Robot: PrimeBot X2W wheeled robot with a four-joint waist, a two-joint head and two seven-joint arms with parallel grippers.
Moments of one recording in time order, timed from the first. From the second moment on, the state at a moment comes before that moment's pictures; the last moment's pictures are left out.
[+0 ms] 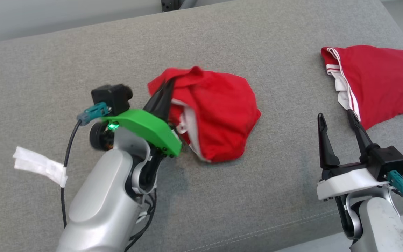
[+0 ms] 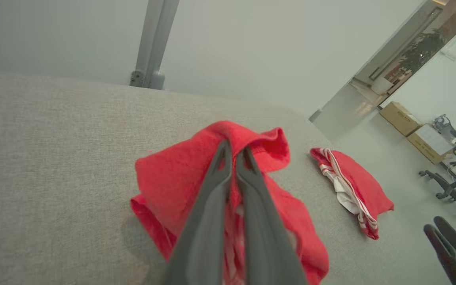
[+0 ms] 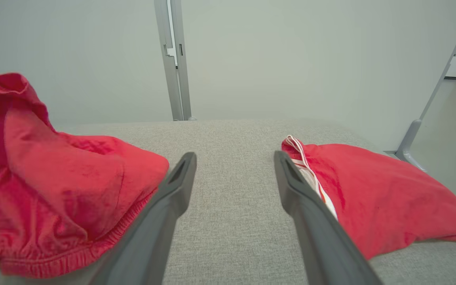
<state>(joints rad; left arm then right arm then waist) -0.58 0.08 -0.49 0.27 -0.77 0.05 0.03 -0.18 -0.05 -0.03 0.14 0.05 0.13 -0.26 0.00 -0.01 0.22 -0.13</state>
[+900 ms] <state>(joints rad) -0.54 0.10 -0.46 0.69 -0.67 0.00 -0.26 -0.12 -0.05 -0.09 0.16 0.02 0.13 -0.26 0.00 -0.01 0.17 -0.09</state>
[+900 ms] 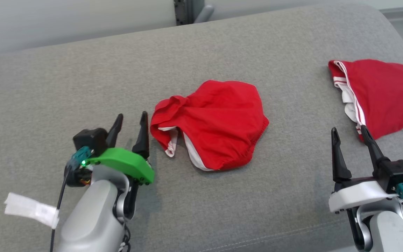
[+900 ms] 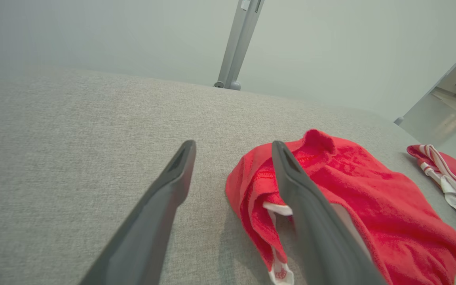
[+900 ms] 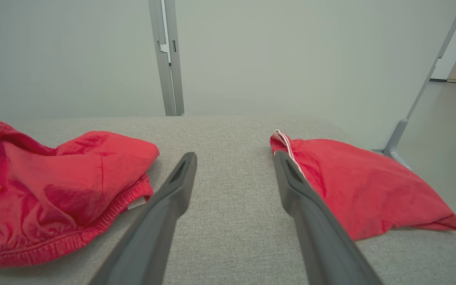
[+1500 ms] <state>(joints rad) -0.03 0.16 -0.22 0.30 -0.37 0.04 -0.26 0.00 -0.05 -0.12 0.19 -0.06 0.13 -0.26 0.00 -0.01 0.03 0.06</state>
